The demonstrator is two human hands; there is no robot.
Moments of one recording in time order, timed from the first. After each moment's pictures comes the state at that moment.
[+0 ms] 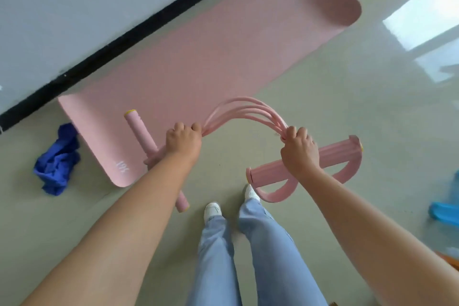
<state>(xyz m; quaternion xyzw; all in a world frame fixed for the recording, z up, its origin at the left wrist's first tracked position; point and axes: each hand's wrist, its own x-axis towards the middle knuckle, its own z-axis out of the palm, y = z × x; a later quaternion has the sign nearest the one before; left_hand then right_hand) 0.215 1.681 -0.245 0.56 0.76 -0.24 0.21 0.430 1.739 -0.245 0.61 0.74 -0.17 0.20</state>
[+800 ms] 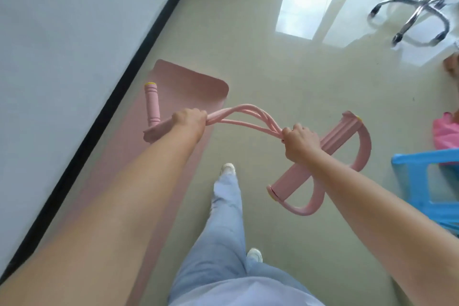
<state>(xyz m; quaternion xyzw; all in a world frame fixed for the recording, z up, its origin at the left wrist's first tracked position) 0.604 2.240 -0.113 0.75 0.57 -0.33 0.05 0.810 2.164 -0.152 0.73 0.63 -0.18 0.20</state>
